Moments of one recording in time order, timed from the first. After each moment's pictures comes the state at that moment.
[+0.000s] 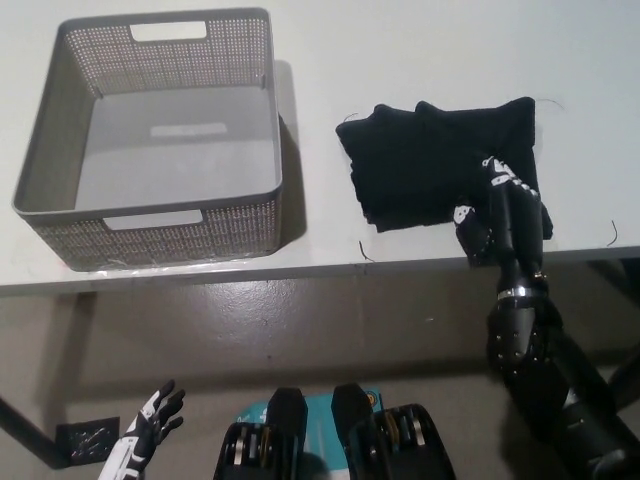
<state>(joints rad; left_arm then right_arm) 0.16 0.17 0.03 0.17 -0.03 -0.44 -0.21 -0.74 -0.10 0.17 1.02 -0.61 -0.40 -0.71</state>
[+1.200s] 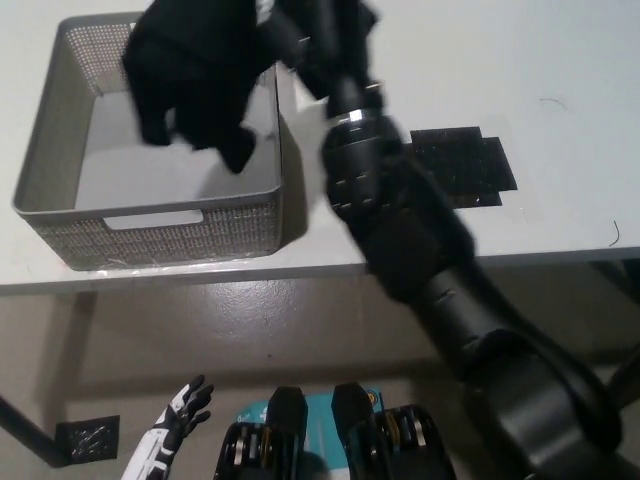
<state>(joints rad) 0.12 0.16 -0.03 0.18 -0.01 -0.44 -0.21 -1.14 0.16 0.23 0.89 -0.54 -0.34 -0.55</state>
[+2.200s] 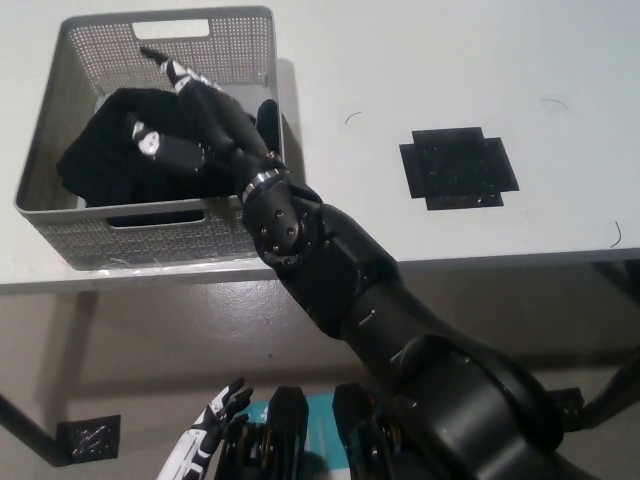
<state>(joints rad) 0.11 0.14 -0.11 0.18 -0.01 -0.44 -0.21 -1.21 0.28 0.25 1.24 -0.43 -0.26 -0.22</state>
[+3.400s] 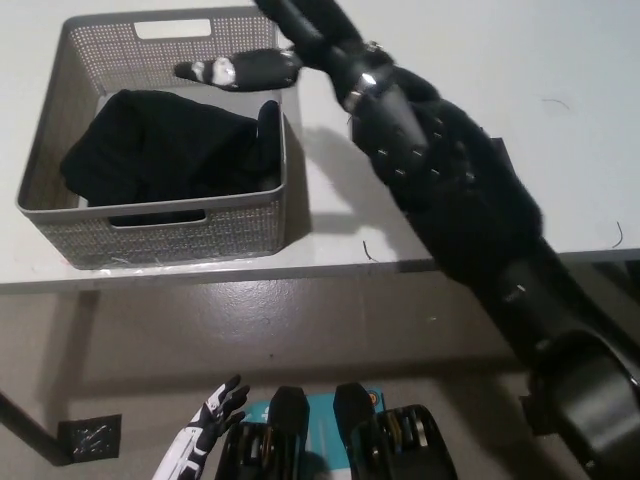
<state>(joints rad) 0.11 0.14 -0.10 0.19 -0.02 -0.43 -0.21 -1.05 -0.04 0.35 0.38 -0.48 -0.01 0.09</state>
